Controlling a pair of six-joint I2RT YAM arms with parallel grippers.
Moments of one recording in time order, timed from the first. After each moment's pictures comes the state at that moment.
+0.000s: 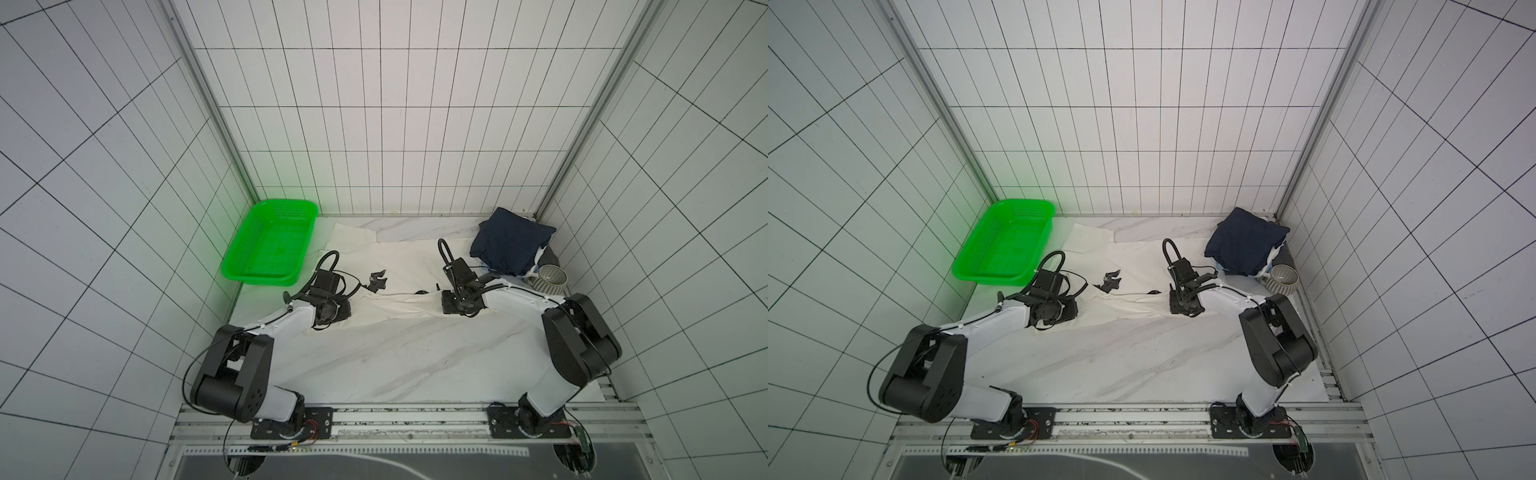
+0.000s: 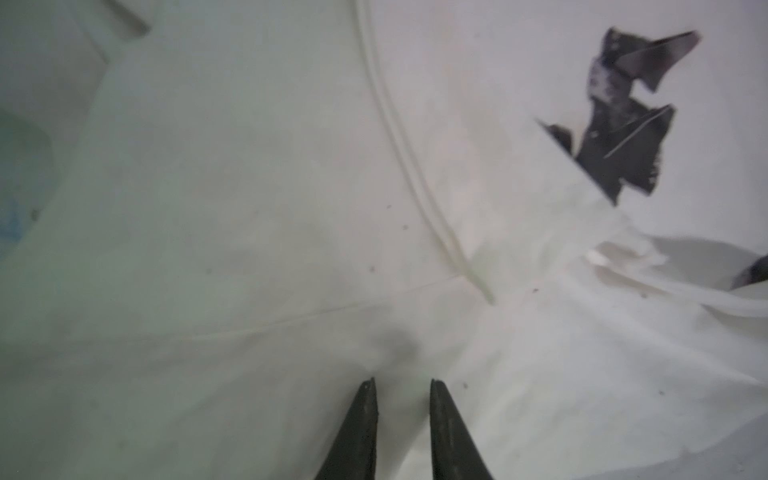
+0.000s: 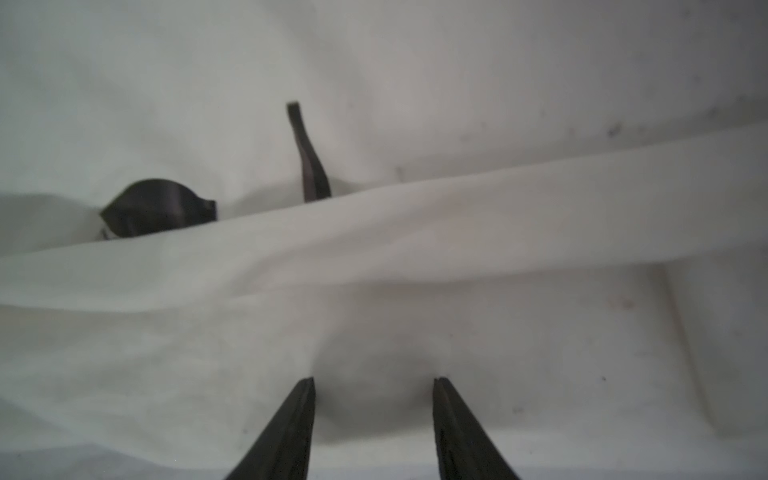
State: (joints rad) left arm -0.24 1.47 0.68 -0.39 0.11 -0.50; right arm 0.49 1.67 0.95 -0.50 0.04 0.46
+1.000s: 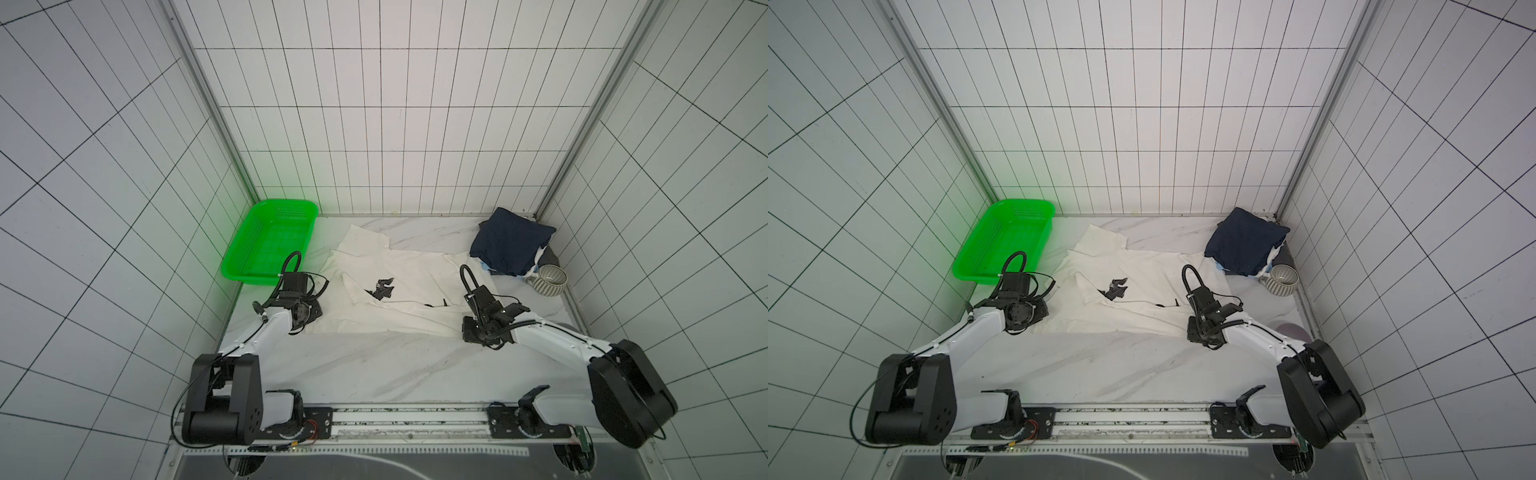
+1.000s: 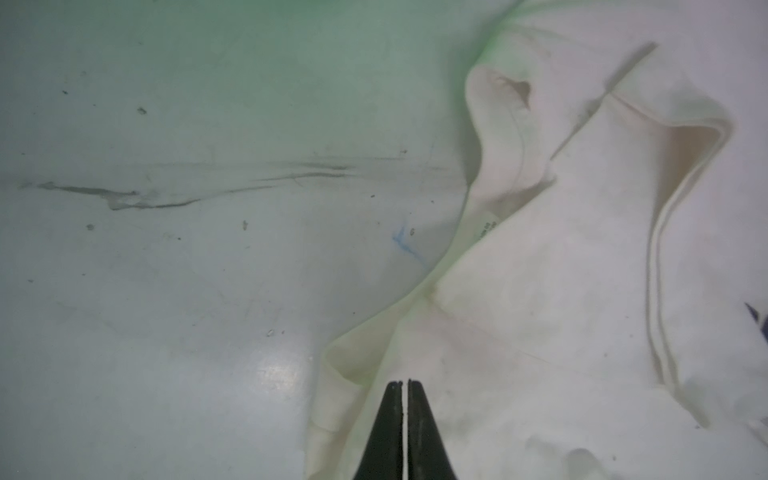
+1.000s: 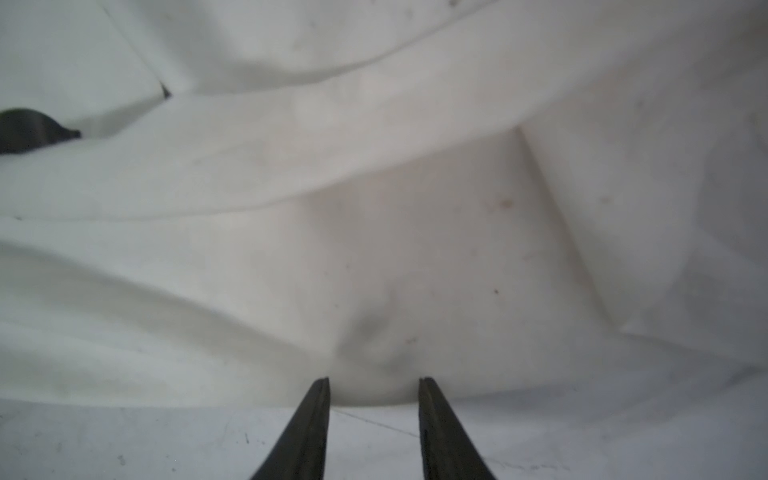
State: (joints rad) left arm -0.03 1.29 0.67 -0.51 0.01 -0.45; right arm 0.48 1.32 0.65 -0.61 0.04 0.59
